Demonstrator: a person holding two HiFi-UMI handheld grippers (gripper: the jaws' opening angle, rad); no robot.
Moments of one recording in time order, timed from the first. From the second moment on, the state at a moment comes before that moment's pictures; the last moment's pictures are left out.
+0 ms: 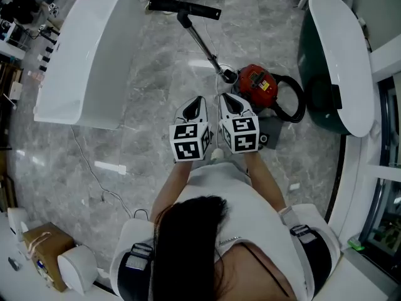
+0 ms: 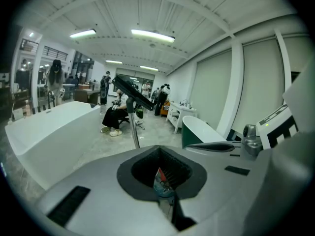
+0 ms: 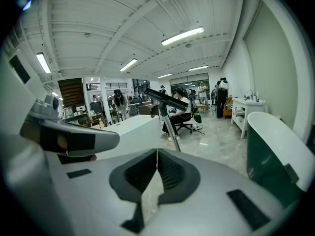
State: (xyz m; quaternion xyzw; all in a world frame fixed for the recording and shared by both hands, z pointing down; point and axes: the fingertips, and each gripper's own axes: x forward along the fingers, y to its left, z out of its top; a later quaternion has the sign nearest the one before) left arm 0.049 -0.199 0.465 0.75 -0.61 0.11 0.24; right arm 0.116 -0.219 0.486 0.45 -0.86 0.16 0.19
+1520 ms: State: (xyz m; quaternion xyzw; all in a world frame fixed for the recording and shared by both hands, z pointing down) left arm 0.031 -0.258 0.466 0.75 -0.61 0.10 0.23; right arm 0.099 -0.270 0.479 0.44 -0.87 0.13 0.19
